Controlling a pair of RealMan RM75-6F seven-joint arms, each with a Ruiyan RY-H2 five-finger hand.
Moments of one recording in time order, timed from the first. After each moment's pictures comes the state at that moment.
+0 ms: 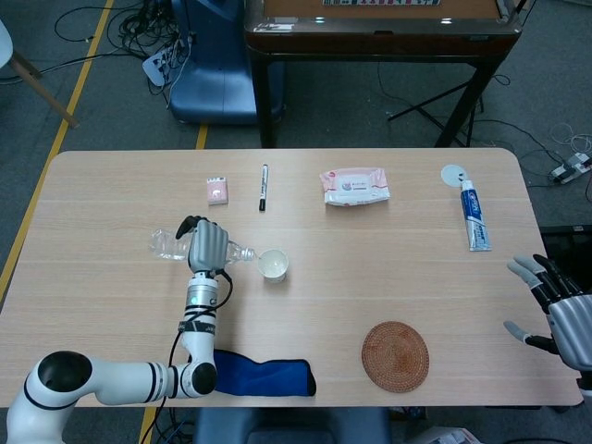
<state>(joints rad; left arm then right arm) -1.07 -1.83 -0.22 -1.36 0.52 1.47 1.73 0.09 -1.07 0.02 -1.40 -1.69 1.64 0.27</state>
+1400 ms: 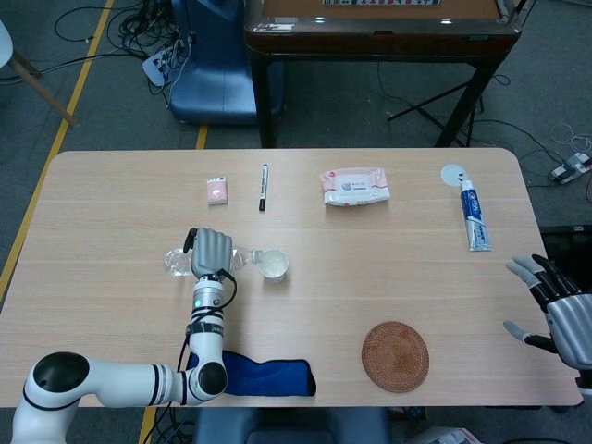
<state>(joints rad) -1.06 -1.83 -0.34 -1.46 0.39 1.46 1.62 0.10 -1.07 0.02 -1.40 -1.69 1.62 0.27</state>
